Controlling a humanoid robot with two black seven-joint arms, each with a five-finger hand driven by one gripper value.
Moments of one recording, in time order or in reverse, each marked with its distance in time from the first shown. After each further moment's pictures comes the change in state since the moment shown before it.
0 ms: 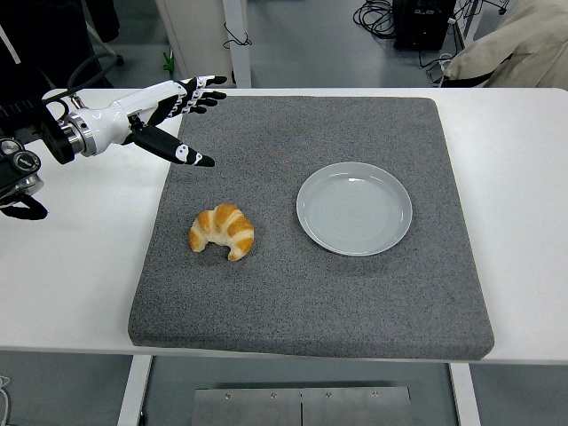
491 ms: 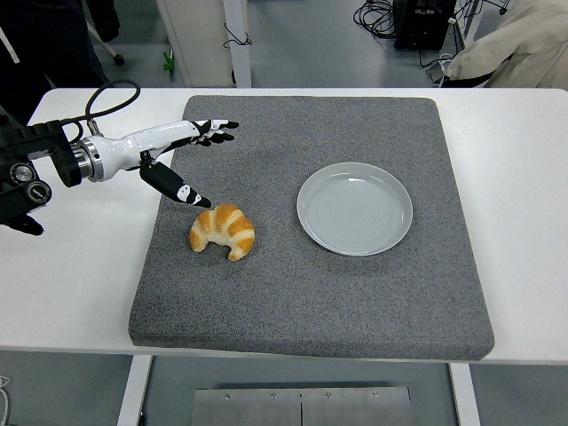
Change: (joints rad) left arm 0.004 0.000 0.073 -0.037 0.201 0.003 -0.001; right arm 0.000 0.000 0.000 0.000 0.000 0.000 0.000
